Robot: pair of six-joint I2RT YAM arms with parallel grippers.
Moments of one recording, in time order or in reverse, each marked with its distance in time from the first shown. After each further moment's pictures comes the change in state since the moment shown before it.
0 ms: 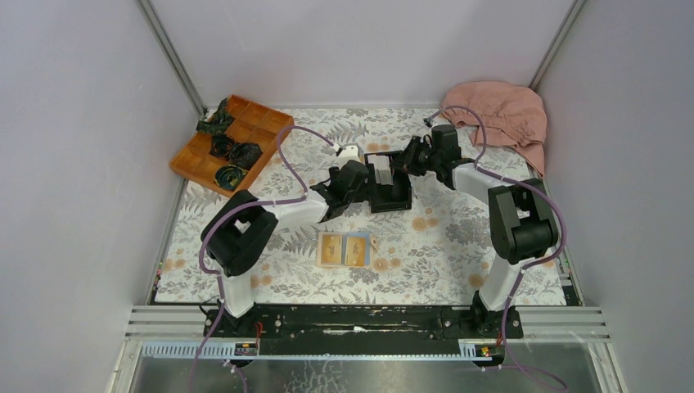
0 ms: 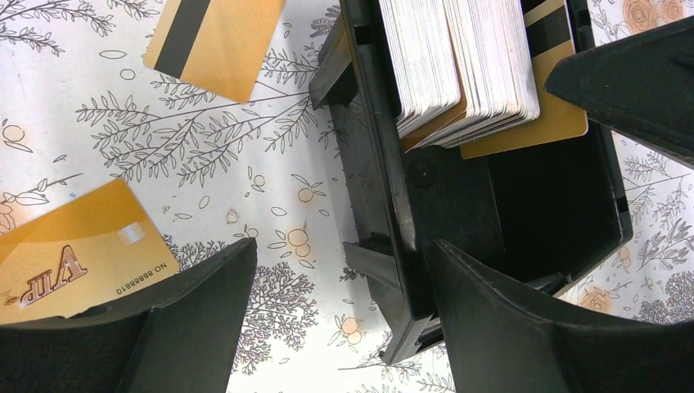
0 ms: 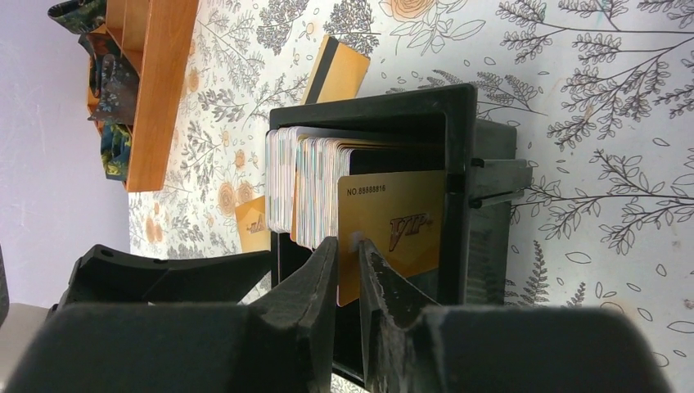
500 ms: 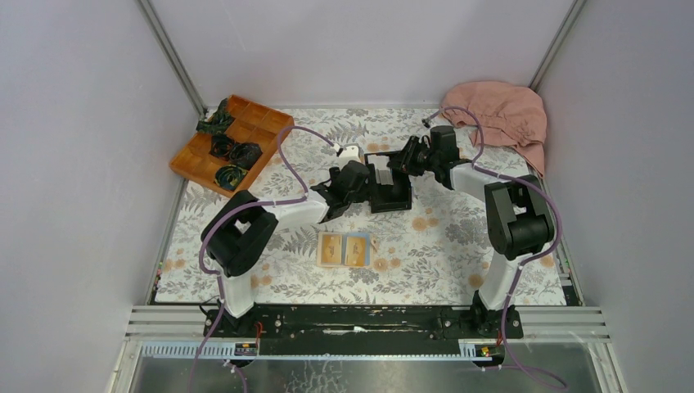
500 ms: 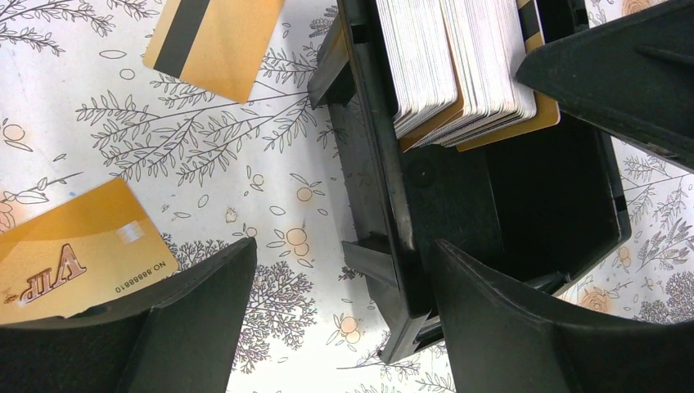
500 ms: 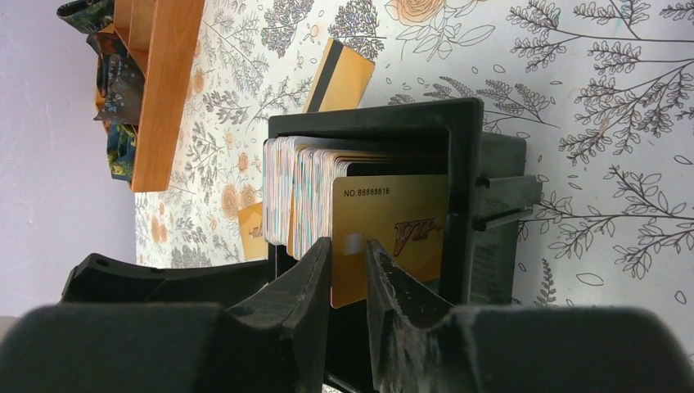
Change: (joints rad) left arm -0.005 -0.002 0.000 -0.001 -0.009 0.000; right arm 0.000 0.044 0.005 0.055 -0.023 0.013
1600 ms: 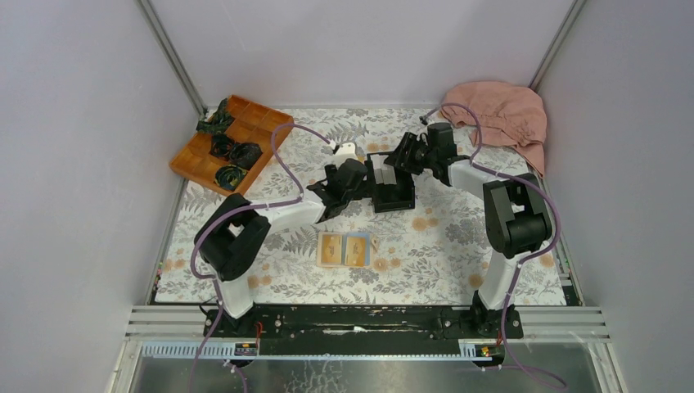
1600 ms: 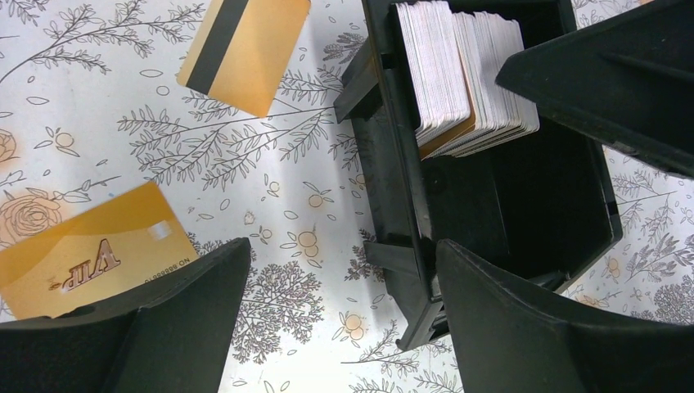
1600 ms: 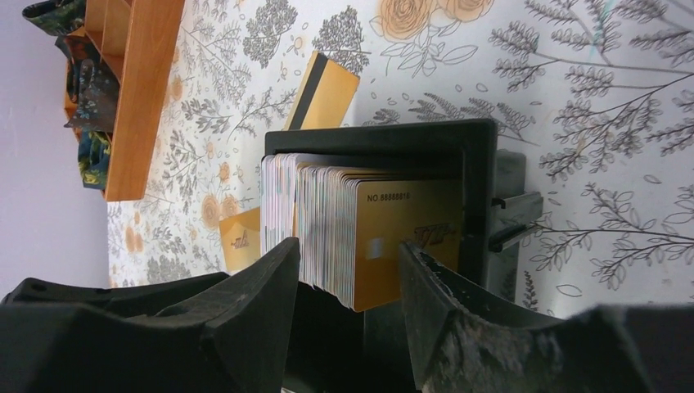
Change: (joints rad) left arm 0.000 -0.052 -0.007 -0.027 -0.043 0.003; right arm 0.007 0.008 0.049 -0.064 0.063 -0.056
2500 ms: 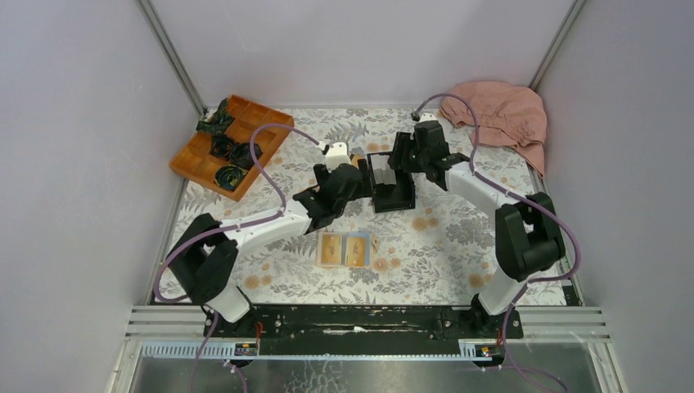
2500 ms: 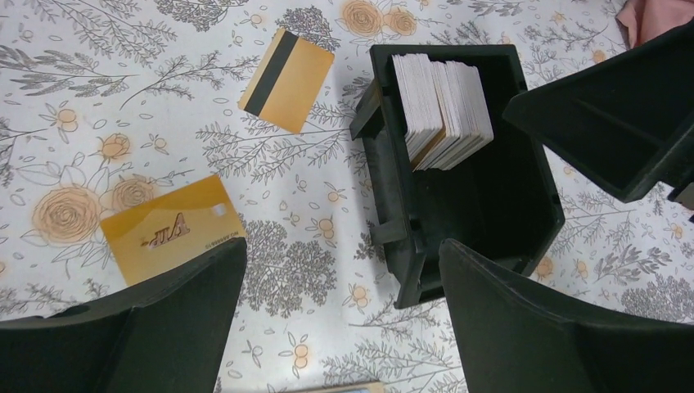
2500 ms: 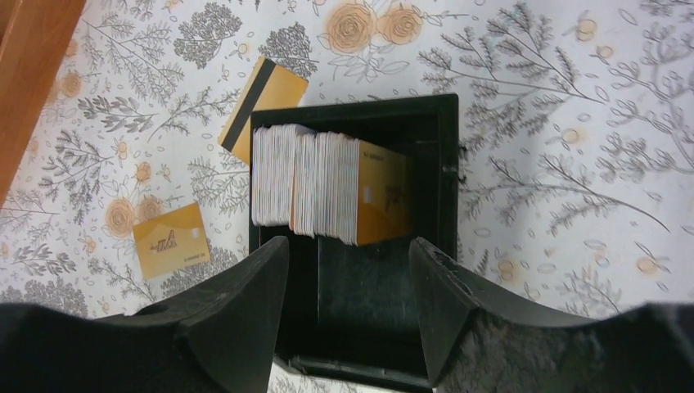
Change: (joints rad) left arm -0.089 -0.229 -0.083 -0.070 -0.187 0.008; right arm 0.138 -0.206 0.000 -0.229 0.398 -0.190
